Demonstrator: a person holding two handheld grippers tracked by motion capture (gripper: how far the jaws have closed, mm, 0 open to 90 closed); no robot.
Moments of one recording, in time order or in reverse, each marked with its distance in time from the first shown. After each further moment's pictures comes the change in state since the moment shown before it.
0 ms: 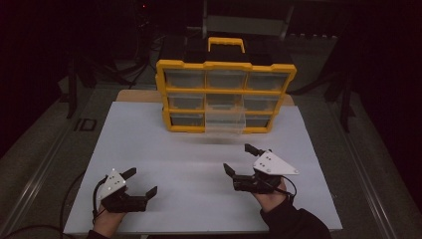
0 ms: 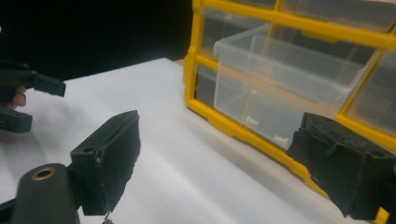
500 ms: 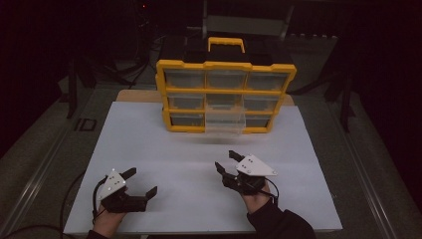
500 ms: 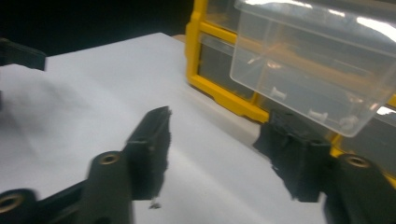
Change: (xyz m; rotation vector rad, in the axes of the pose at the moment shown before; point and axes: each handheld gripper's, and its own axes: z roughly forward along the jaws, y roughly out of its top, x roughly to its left) left arm 0.000 0.000 -0.001 -0.003 -0.001 0.005; right arm 0.018 -0.020 0.030 0.075 -0.050 0.014
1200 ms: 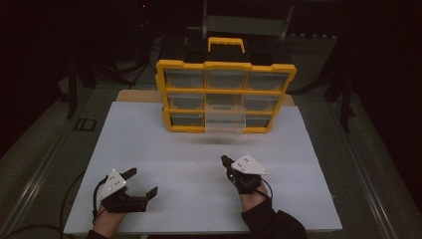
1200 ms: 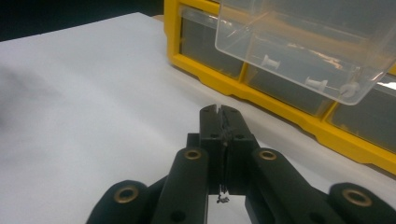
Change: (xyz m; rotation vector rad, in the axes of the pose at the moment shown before) left arm 0.000 0.000 0.001 0.002 -0.006 -0.001; right arm 0.001 -0.011 0.015 0.055 -0.072 0.019
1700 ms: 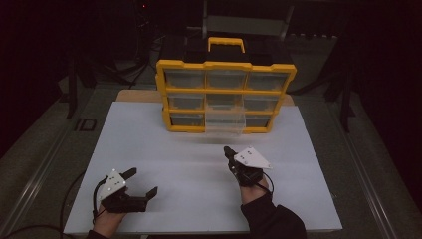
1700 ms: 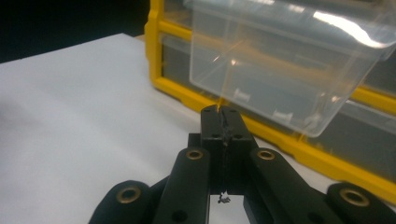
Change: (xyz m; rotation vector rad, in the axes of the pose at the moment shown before) left arm 0.000 0.000 -0.001 -0.008 0.002 0.004; right arm -0.010 0.019 0.001 -0.058 -0.063 0.013
